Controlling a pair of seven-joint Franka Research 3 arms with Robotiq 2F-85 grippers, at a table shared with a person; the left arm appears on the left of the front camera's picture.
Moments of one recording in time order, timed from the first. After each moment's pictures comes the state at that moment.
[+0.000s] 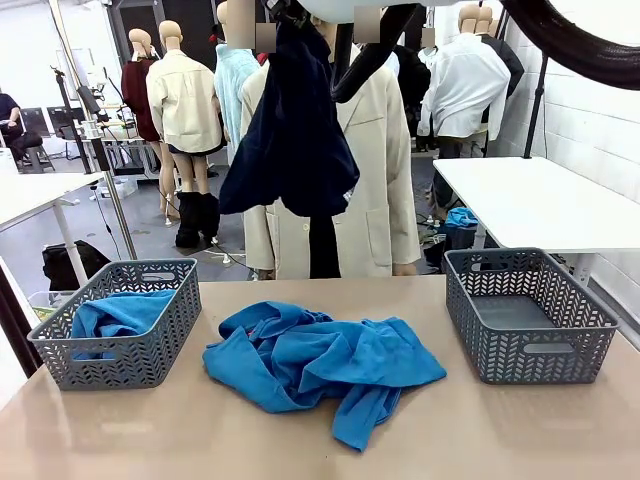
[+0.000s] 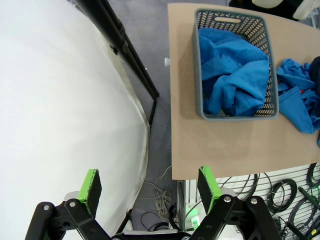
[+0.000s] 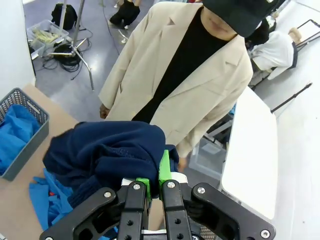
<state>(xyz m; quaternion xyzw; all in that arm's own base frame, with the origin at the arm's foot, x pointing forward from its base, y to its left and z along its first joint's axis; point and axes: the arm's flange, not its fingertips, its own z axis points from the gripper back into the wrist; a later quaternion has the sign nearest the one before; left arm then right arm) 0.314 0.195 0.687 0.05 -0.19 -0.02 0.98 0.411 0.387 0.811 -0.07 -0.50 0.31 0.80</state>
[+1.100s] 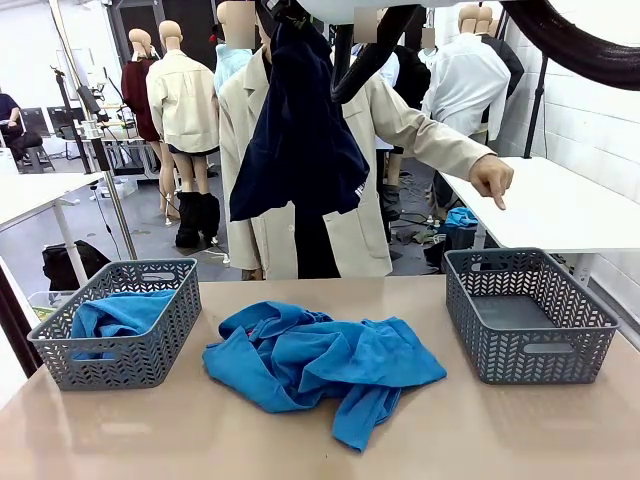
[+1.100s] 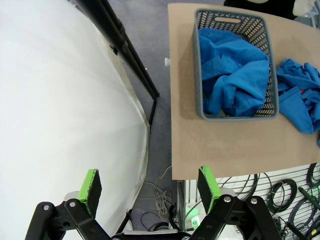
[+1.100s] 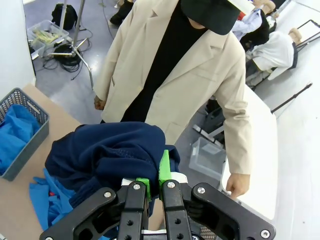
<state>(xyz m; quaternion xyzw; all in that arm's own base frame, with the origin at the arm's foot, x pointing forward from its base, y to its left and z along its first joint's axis) 0.314 0.195 0.687 0.05 -0.19 -0.02 0.98 0.412 0.387 0.811 -0.07 -0.50 0.31 0.80</state>
